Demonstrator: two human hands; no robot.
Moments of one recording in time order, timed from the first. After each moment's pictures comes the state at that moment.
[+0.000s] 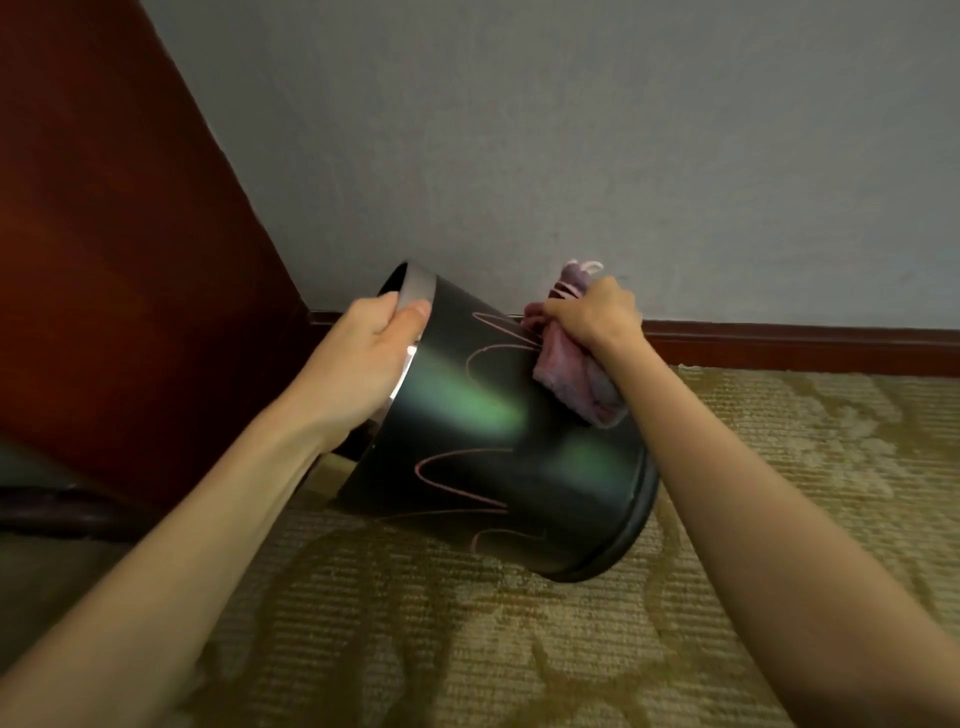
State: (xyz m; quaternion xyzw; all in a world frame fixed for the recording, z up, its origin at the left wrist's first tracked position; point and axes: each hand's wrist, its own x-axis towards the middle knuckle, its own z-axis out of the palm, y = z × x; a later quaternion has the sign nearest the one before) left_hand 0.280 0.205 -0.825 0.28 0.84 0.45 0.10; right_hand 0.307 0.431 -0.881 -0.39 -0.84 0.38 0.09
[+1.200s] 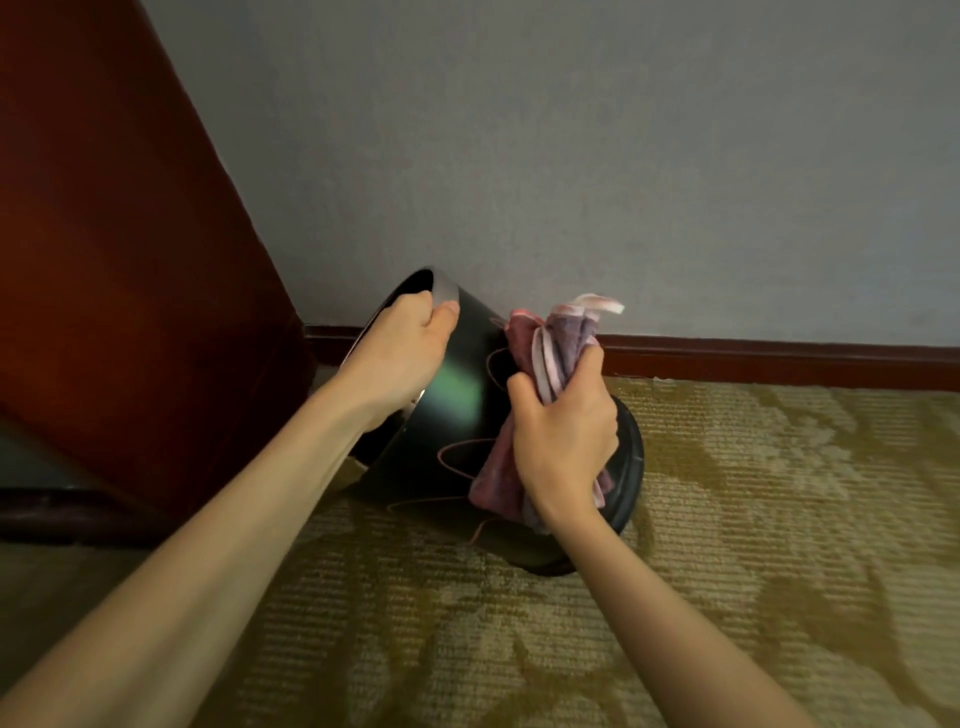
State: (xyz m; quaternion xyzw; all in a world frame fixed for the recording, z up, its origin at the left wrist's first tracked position) left_hand 0.294 0.237 -0.821 0.29 0.87 0.40 0.03; right_hand 0.402 0.323 -0.879 -0.36 -0.77 0.37 0.37
